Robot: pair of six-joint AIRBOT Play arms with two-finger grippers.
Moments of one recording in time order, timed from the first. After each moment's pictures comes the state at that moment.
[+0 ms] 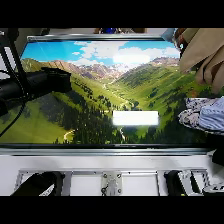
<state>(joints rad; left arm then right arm) -0.48 -0.85 1.35 1.53 -1.02 -1.79 -1.34 -0.88 1.75 -1.55 0.90 1.63</state>
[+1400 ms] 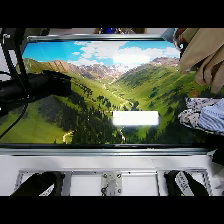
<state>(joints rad) -0.48 -0.85 1.35 1.53 -1.07 -1.73 -0.64 -0.91 1.72 -0.45 1.18 0.84</state>
